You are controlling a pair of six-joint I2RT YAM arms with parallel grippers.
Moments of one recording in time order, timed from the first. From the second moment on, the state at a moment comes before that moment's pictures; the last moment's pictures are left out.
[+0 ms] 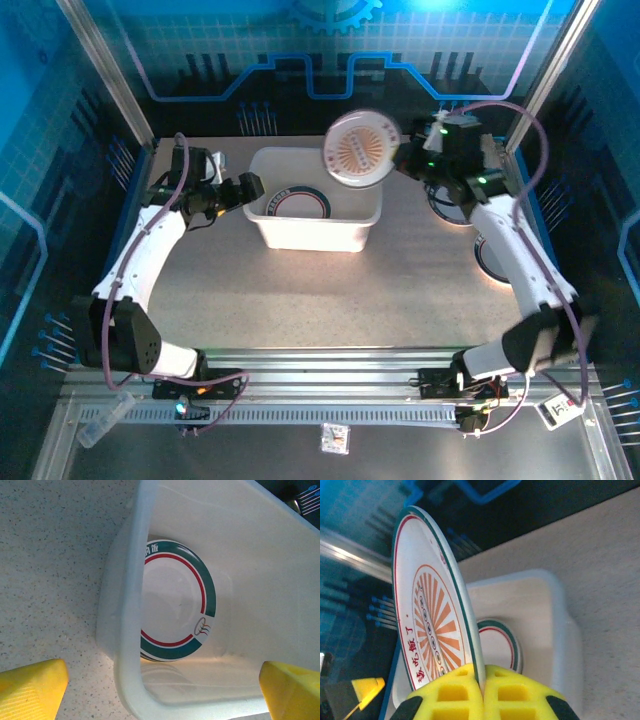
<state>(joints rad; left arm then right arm) -0.05 1.43 1.28 -0.69 0.34 -0.48 0.27 1.48 1.50 -0.55 -0.28 0.64</state>
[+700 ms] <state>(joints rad) 0.00 1.50 1.35 -0.75 0.34 -0.43 0.43 1.99 1.59 -0.42 -0.42 0.76</state>
